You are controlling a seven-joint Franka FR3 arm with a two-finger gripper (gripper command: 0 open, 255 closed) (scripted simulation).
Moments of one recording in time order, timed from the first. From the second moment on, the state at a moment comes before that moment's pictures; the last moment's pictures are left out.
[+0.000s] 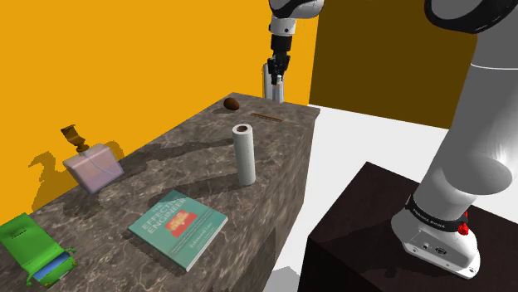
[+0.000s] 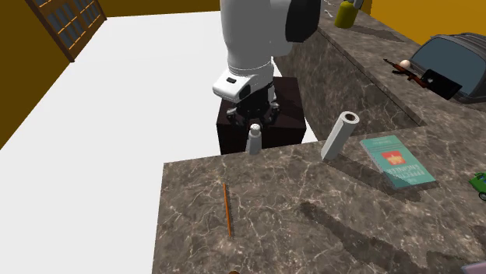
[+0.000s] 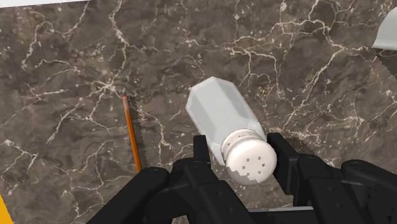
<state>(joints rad) 0.06 0.17 -0.18 -1.63 0.14 1.83 -0.32</state>
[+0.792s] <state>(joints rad) 0.22 0.23 -0.07 -1.62 0.12 1.91 -0.06</state>
